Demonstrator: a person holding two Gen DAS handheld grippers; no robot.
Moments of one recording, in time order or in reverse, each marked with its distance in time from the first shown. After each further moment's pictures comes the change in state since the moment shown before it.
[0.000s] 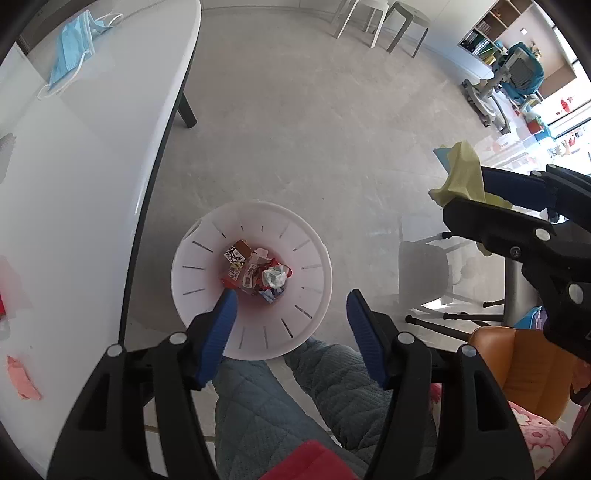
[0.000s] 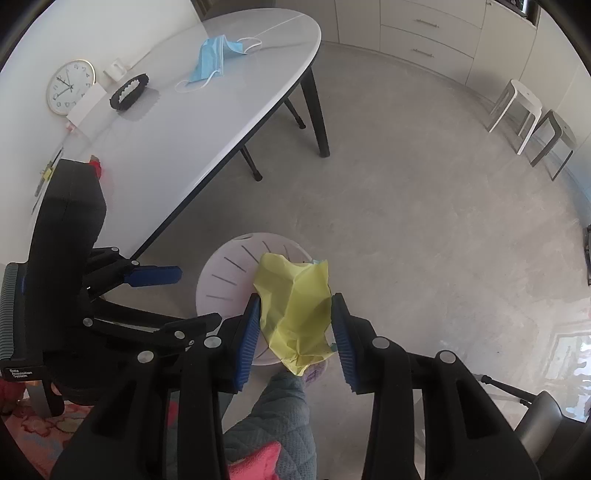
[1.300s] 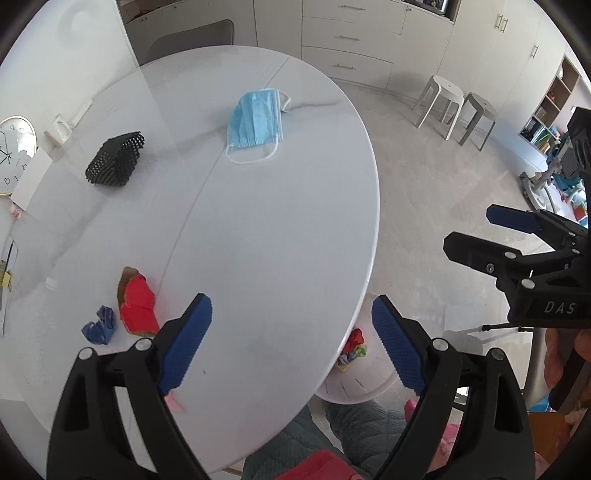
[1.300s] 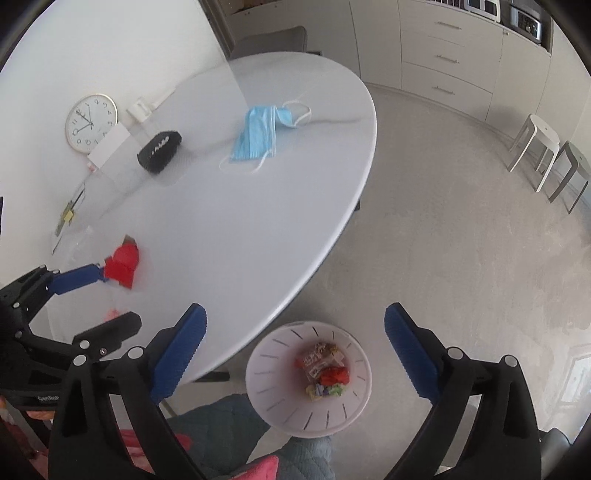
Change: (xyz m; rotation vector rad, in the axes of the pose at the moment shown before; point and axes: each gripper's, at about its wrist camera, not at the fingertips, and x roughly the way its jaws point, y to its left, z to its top) left arm -0.151 0.131 0.008 -0.220 -0.282 0.217; right arm -0.018 0.065 0.118 -0.017 -0.158 0.075
